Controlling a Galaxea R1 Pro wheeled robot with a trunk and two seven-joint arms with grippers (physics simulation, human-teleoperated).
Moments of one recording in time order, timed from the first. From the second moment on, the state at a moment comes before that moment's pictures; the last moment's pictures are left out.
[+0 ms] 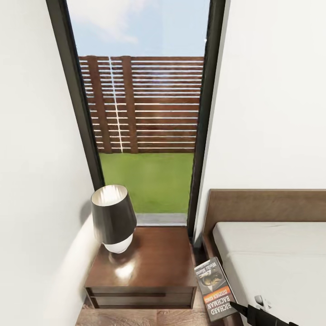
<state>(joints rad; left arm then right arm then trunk) -0.44 0.07 -0.19 -0.10 -0.12 -0.01 -0.90 -0.41 -0.33 0.02 -0.21 -0.49 0.16 0.99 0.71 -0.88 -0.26</state>
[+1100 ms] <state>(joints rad) -0.44 0.12 -0.15 -0.14 0.03 -0.01 -0.55 -0.41 -0.33 0.02 -0.21 -0.49 0.16 0.99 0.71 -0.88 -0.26</state>
